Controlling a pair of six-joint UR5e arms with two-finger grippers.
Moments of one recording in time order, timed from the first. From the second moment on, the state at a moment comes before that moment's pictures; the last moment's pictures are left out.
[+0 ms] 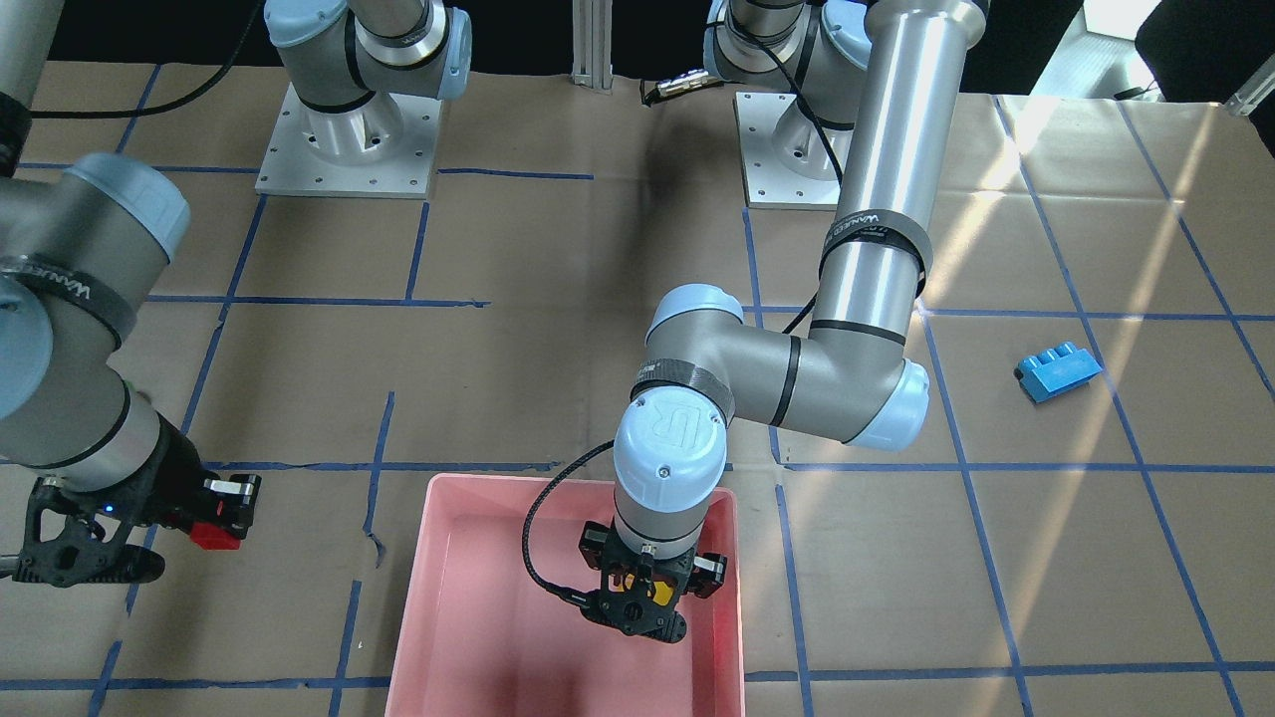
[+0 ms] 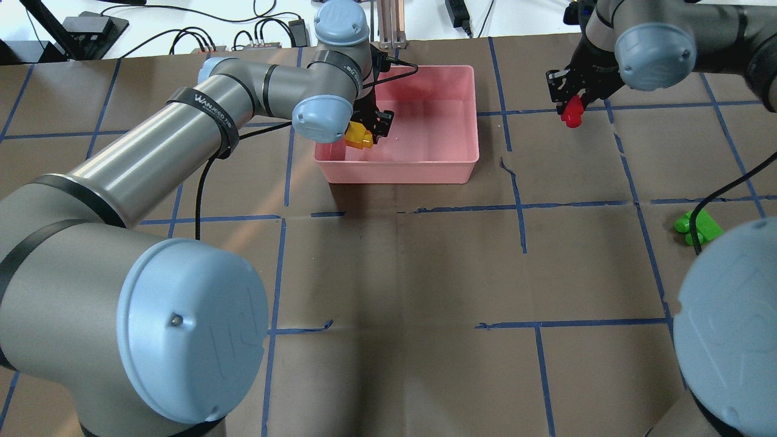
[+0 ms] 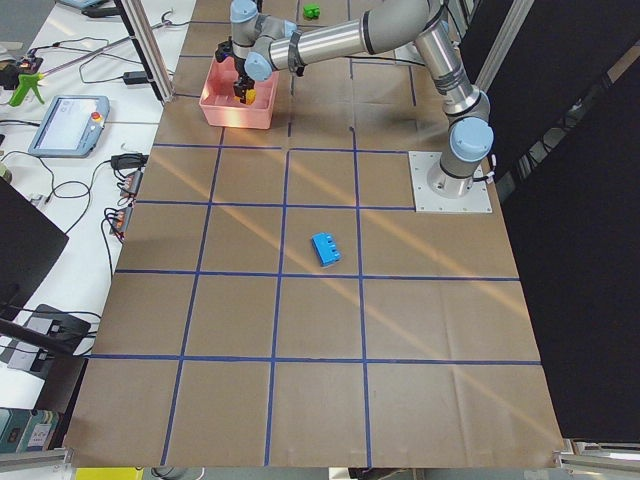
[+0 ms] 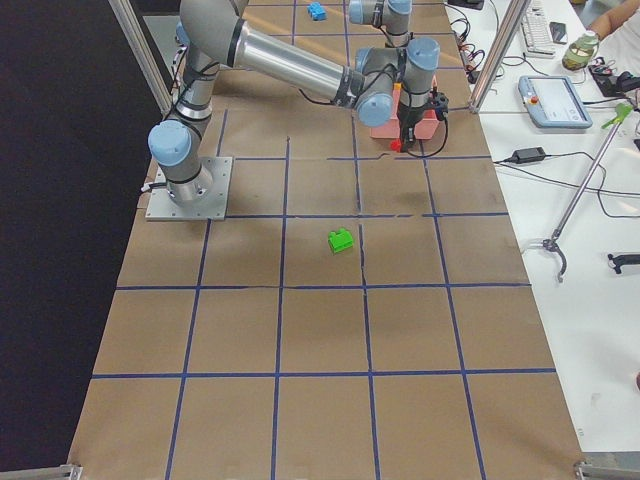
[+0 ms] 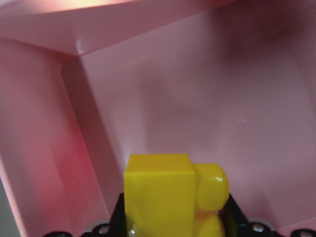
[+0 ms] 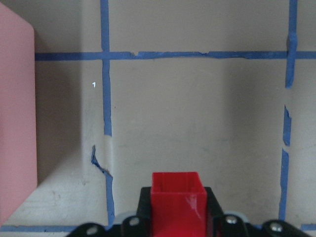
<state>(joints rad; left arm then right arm) -1.82 -2.31 -1.30 -1.01 1.61 0.01 1.44 -1.16 1.46 -1.91 -1.56 -0.13</state>
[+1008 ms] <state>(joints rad) -1.81 -2.23 -1.30 -1.07 1.62 -0.03 1.48 -1.25 1.46 -1.82 -1.56 -0.10</state>
